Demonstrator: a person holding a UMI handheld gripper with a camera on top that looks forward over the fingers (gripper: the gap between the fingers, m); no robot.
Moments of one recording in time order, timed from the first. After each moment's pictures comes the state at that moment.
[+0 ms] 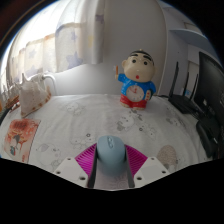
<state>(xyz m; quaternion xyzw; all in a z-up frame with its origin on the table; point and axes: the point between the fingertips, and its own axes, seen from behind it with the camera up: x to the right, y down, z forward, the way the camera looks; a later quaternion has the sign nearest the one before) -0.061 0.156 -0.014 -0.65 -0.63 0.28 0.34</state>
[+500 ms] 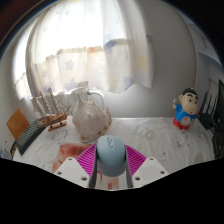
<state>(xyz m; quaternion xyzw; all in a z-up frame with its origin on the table) -0.056 -0.108 0.111 -0.59 -0.65 0.37 0.28</state>
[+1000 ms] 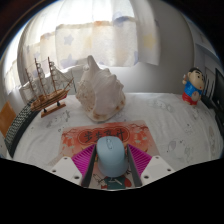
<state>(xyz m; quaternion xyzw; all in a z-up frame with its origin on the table) -0.051 -0.212 -0.006 -0.65 -0.63 0.30 0.28</state>
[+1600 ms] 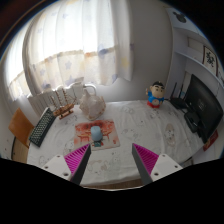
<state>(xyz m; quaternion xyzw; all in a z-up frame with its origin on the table) 0.169 -0.133 0.239 -0.68 -0.62 0.26 0.28</state>
